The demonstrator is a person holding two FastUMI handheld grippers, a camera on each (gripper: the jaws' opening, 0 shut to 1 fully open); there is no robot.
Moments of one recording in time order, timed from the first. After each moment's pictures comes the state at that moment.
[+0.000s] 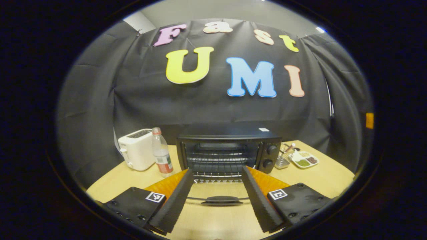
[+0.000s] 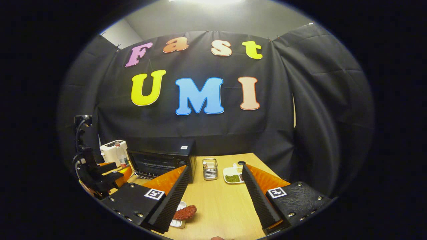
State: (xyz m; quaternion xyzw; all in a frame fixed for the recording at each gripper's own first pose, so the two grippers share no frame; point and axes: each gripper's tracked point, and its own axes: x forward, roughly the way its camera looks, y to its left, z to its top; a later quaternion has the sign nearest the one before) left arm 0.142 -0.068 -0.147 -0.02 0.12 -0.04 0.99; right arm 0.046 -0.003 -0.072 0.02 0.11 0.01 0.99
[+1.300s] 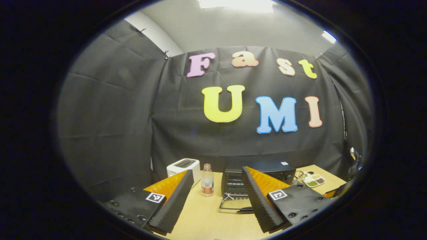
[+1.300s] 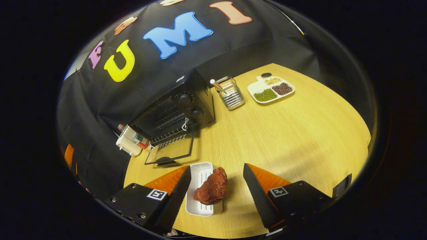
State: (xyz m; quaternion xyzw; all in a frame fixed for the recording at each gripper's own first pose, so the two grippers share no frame) left arm 0.046 0.047 -0.022 -0.02 0.03 0.07 1.00; right arm 0.062 0.061 -0.265 0.24 0.41 0.08 0.88
